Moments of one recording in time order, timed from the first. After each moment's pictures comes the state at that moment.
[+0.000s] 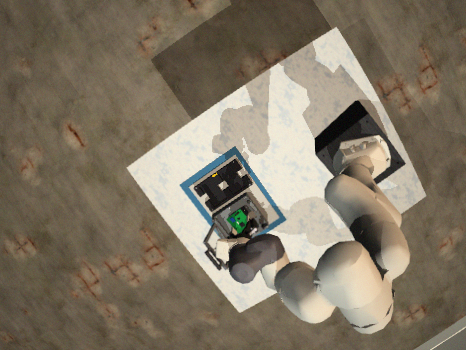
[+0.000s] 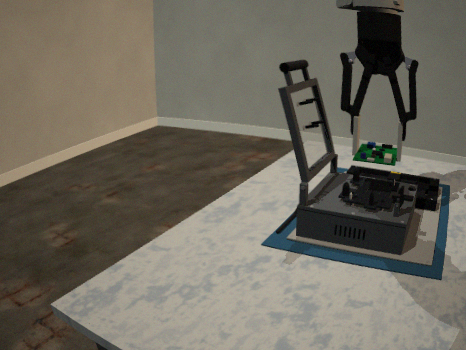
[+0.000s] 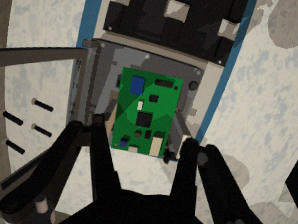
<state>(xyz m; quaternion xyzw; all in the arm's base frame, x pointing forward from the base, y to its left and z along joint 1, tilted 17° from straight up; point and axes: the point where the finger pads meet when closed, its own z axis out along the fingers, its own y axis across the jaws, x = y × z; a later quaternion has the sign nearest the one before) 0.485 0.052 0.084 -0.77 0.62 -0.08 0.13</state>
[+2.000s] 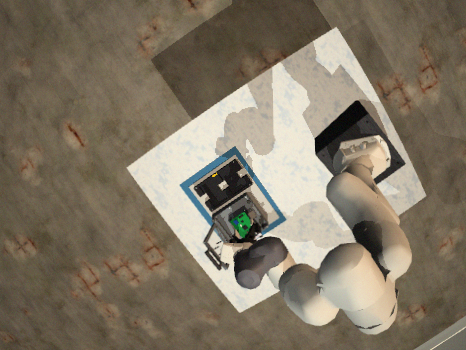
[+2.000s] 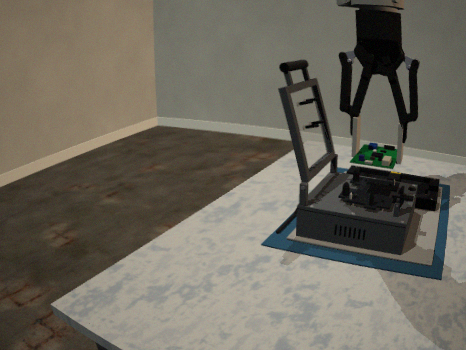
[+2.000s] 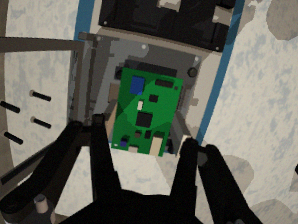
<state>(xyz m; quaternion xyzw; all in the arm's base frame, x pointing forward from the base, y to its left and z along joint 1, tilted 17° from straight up) 0.479 0.068 0.086 -0.75 0.65 -0.08 0.12</state>
